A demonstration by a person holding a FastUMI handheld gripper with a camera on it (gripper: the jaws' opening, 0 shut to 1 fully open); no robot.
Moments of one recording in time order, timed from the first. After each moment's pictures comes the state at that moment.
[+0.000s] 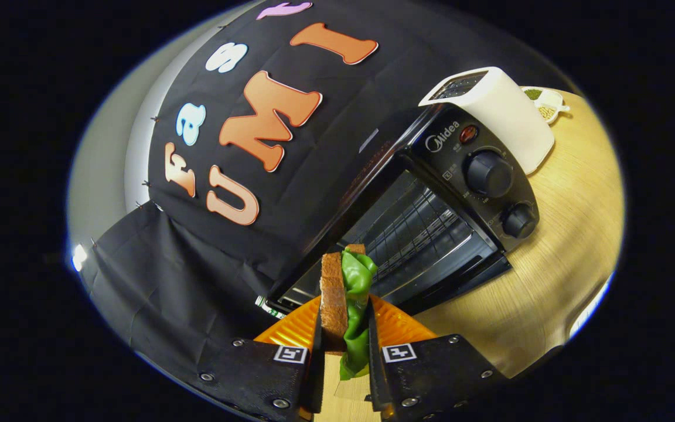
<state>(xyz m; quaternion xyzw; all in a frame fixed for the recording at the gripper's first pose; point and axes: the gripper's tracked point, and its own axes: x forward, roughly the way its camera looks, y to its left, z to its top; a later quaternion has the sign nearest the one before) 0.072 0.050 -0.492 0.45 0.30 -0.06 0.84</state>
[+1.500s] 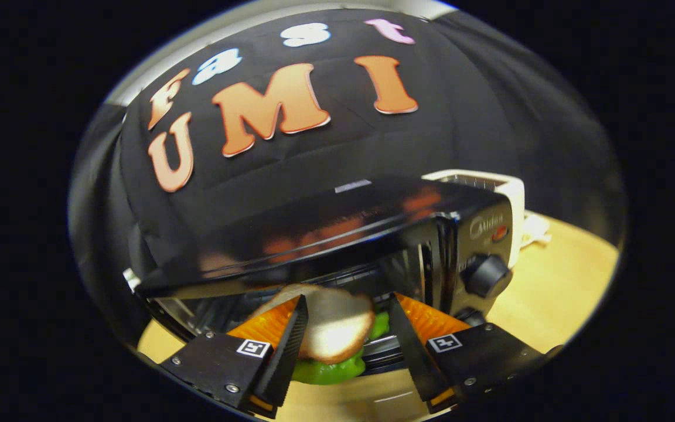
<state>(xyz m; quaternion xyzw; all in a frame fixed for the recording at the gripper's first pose) 0.109 -0.020 -0.517 0.07 0.27 -0.20 0.94</state>
